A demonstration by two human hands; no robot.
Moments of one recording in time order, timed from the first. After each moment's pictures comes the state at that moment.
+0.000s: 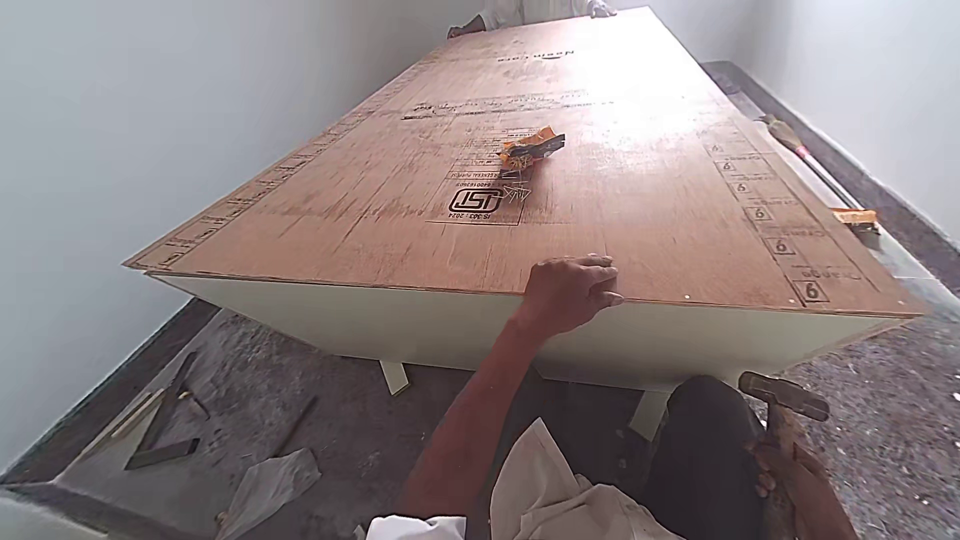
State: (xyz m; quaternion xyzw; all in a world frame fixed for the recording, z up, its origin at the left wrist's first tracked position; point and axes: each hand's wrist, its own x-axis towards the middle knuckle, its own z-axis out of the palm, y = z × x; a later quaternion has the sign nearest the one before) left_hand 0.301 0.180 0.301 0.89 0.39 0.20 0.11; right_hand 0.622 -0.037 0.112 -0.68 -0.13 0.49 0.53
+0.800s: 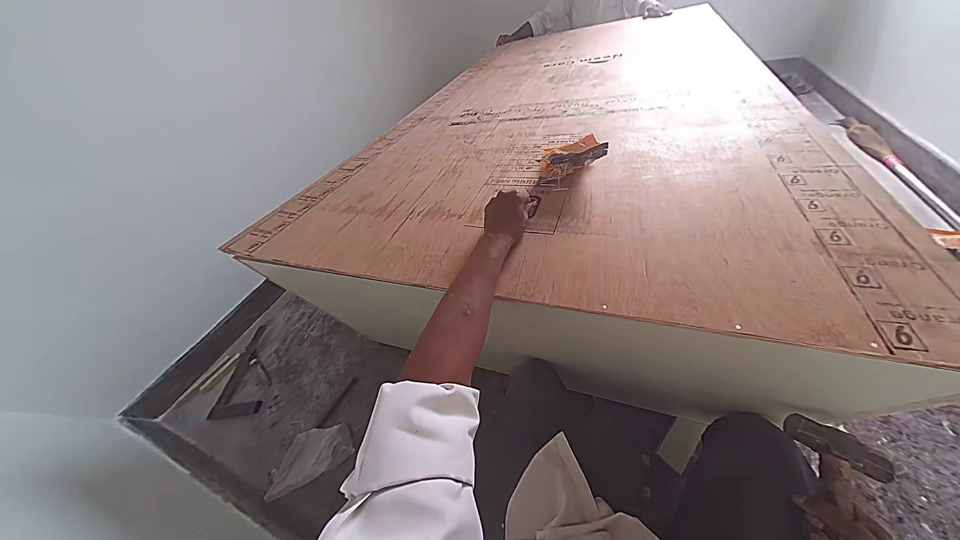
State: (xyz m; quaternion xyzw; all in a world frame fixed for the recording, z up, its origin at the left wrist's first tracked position) left_hand 0.193 0.339 0.319 0.73 0.67 0.14 0.02; right_hand 0.629 -0.026 0.107 -0.67 -0.10 0.53 0.51
